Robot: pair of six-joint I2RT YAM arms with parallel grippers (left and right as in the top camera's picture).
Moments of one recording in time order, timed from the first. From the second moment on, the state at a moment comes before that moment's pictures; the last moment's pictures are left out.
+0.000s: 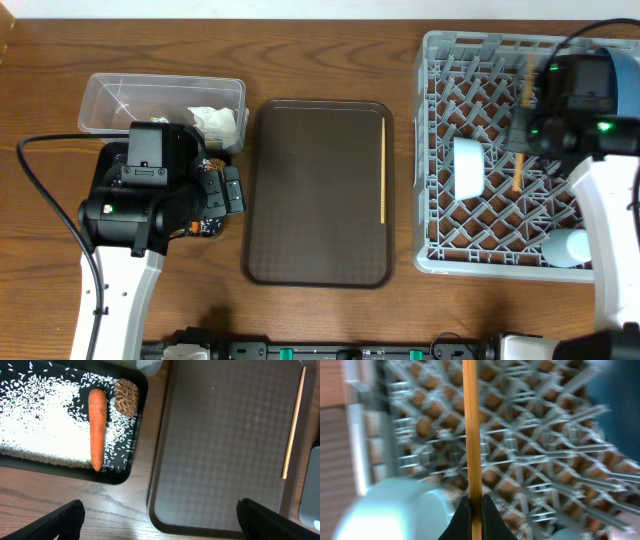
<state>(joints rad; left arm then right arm) -0.07 1.14 1.20 -1.18 0.07 -0.26 -0.06 1.49 1.39 -0.96 0.07 0.15</state>
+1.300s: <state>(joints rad) -0.07 1.14 1.20 -1.18 0.07 -0.26 0.43 1.50 1.40 -0.81 0.00 0.23</state>
